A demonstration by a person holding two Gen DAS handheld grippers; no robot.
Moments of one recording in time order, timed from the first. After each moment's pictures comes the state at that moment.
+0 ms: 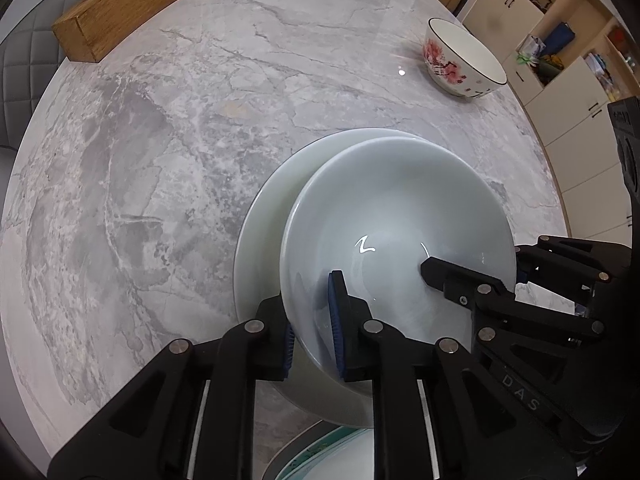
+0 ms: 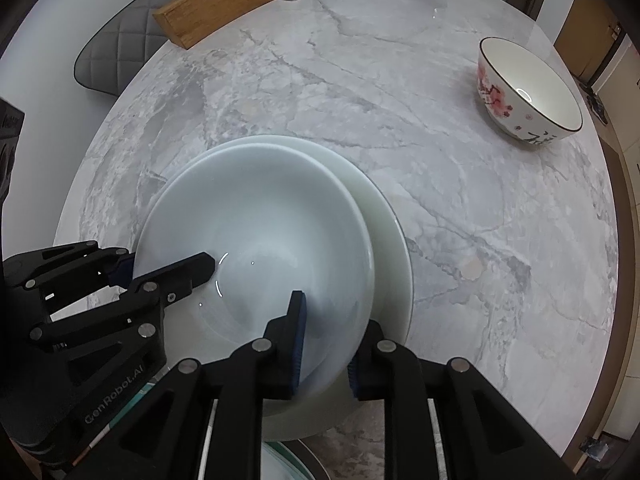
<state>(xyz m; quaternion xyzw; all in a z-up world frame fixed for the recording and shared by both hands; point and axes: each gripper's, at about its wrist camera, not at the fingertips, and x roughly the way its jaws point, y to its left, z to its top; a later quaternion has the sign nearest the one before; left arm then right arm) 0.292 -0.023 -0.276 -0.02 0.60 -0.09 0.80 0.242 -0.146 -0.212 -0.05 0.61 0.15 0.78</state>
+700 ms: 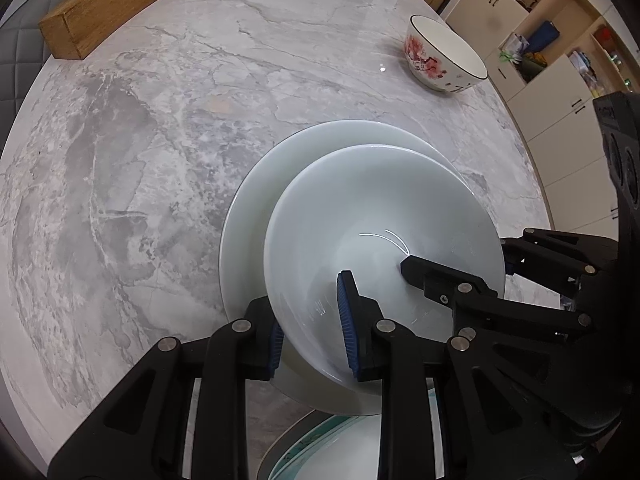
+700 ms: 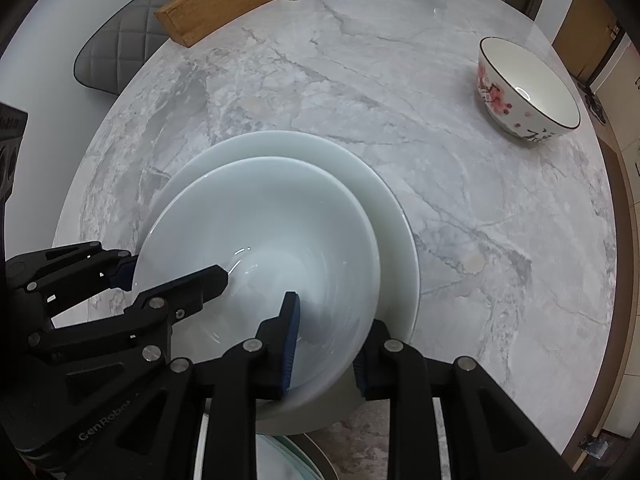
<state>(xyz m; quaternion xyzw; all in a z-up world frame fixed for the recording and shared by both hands) 0.286 -0.020 -0.275 -0.03 0.60 -0.12 0.79 0.240 -0.142 -0.210 -0.06 0.61 0.14 0.78</state>
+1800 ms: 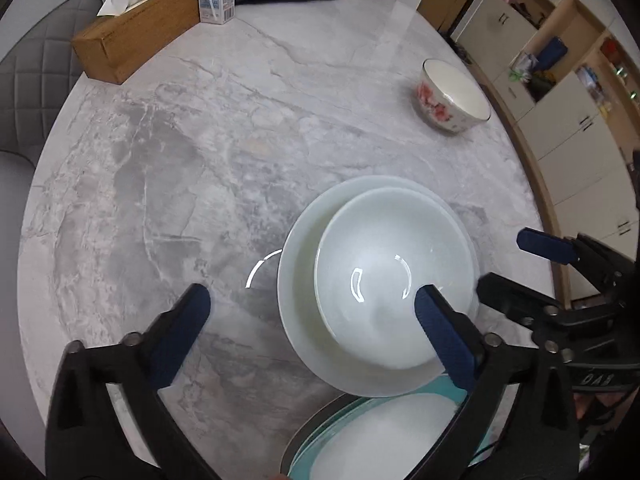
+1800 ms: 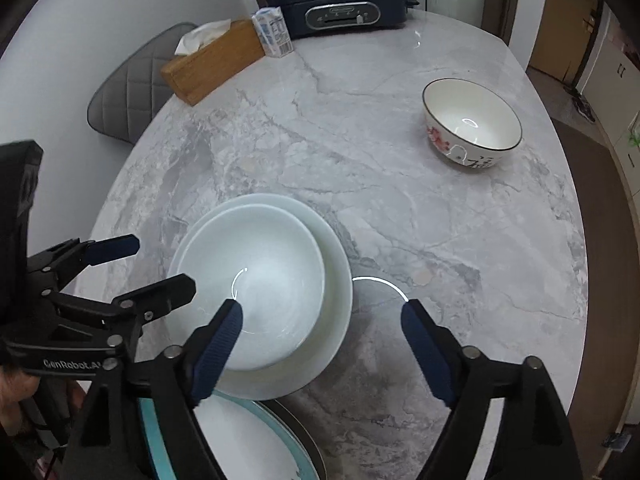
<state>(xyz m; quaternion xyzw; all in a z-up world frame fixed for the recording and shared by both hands) 0.284 0.003 -0.221 -0.05 0.57 -0.10 0.82 0.226 -0.189 -0.152 0.00 0.55 0.14 0.82</state>
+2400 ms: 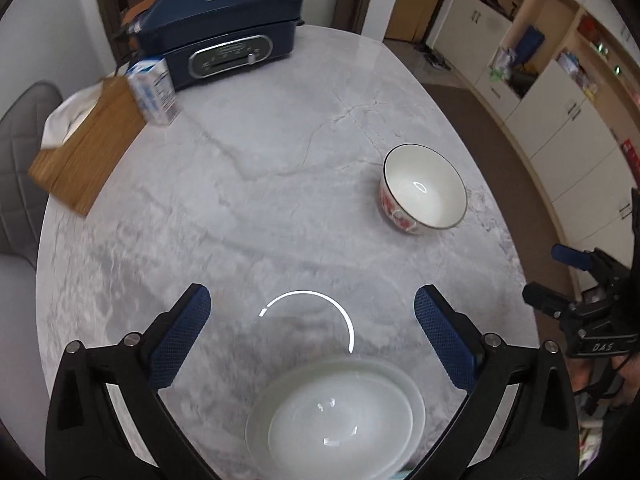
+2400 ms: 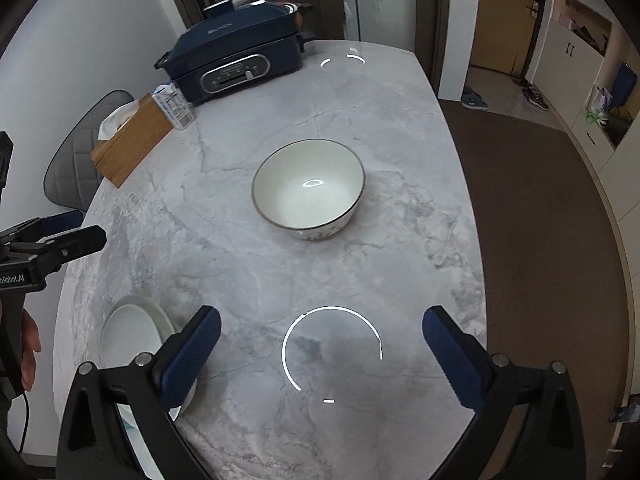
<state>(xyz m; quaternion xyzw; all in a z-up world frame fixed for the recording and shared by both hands) 0.424 -0.078 -0.160 0.03 0.54 -0.13 0.83 0.298 -0.324 -0.118 0.03 0.53 0.06 0.85</state>
